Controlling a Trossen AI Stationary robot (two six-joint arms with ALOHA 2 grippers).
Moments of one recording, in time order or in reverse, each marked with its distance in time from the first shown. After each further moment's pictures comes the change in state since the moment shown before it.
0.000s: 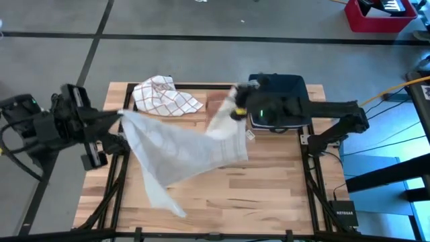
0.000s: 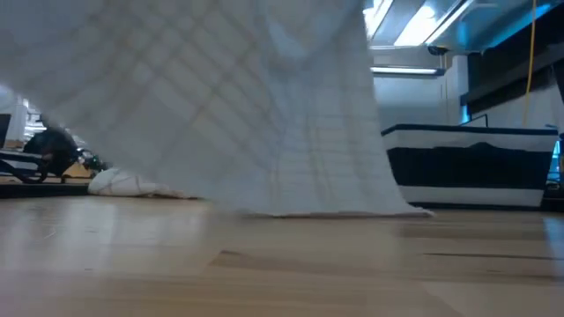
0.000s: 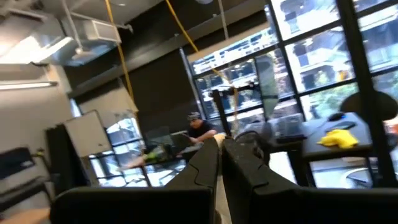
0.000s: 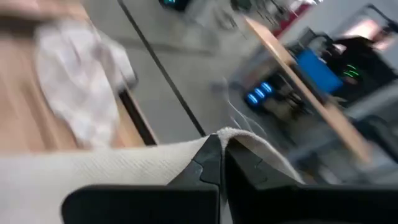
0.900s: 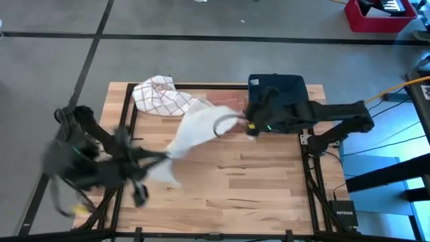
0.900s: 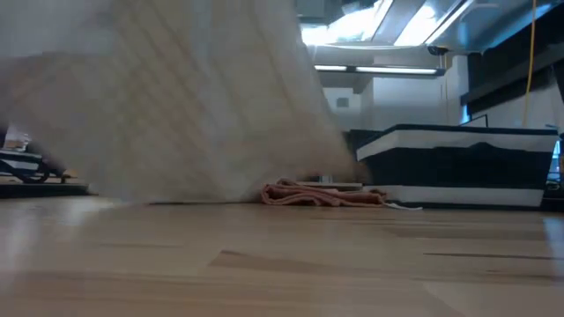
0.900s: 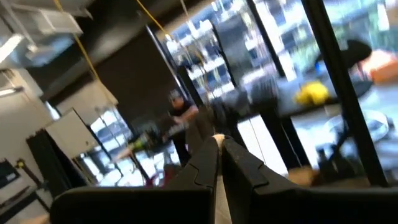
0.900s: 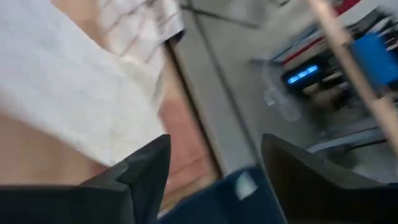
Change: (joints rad) left arm 0.160 0.218 0.100 -0.567 0.120 -0.516; right arm 0.127 -0.068 0.000 -0.449 -0.107 0.261
